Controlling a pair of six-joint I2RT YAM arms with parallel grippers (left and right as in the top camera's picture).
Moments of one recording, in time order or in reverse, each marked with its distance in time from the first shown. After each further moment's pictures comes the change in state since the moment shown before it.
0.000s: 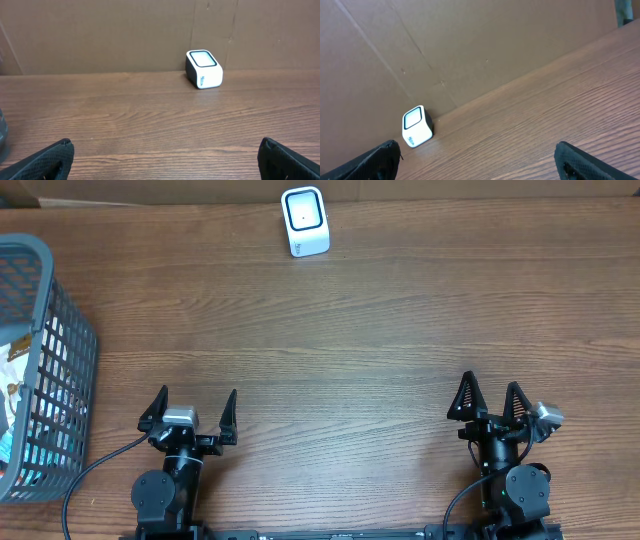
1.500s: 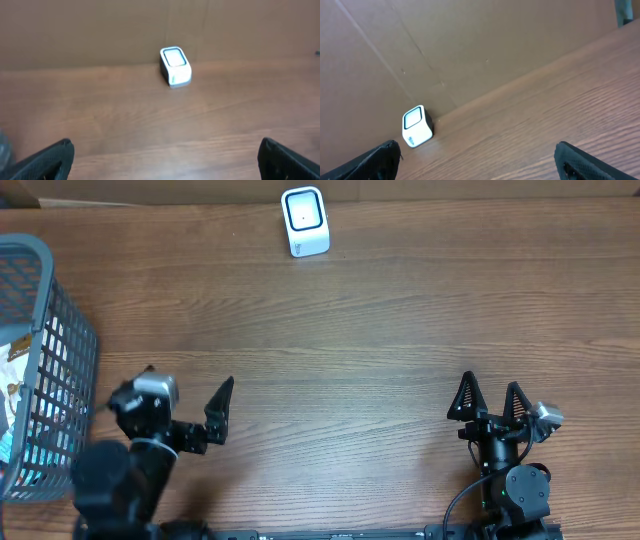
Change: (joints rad) left arm 0.000 0.462 0.766 -0.551 0.118 0.000; right arm 0.000 0.000 0.000 -0.001 0.000 0.000
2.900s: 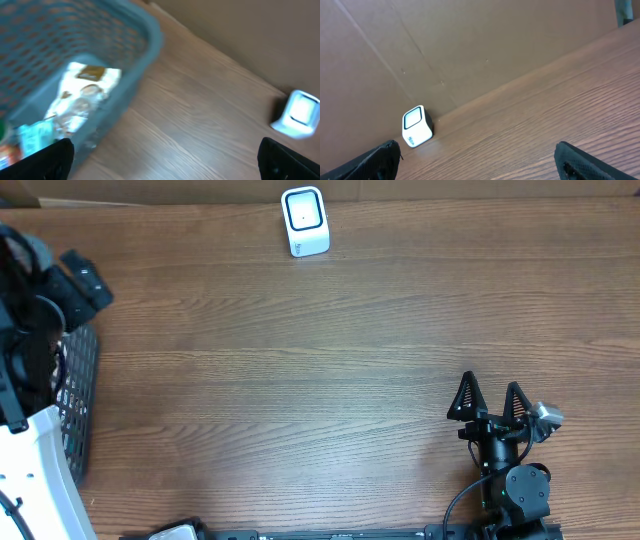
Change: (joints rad) left arm 0.244 0.883 1.117 -0.655 -0.404 -0.346; right arm 0.000 0.000 0.000 0.001 0.000 0.000
